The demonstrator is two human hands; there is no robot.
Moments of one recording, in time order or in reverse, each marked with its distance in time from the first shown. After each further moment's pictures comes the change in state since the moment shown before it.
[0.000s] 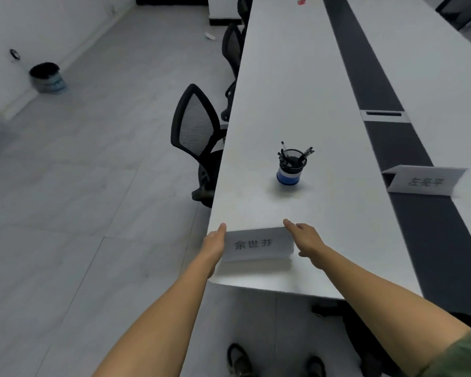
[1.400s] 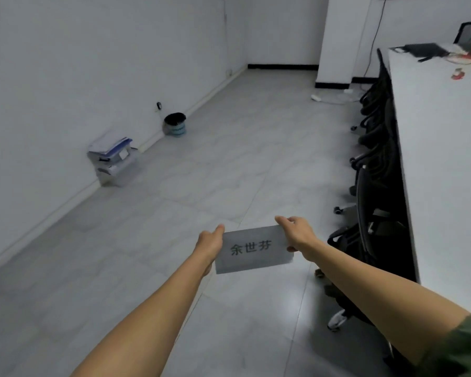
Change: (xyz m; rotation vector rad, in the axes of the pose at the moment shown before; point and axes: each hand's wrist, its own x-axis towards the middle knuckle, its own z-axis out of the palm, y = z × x) left_hand 0.168 0.152 -0.556 -0.137 0.380 0.091; right_hand 0.046 -0.460 0.465 -0.090 -0.166 -0.394
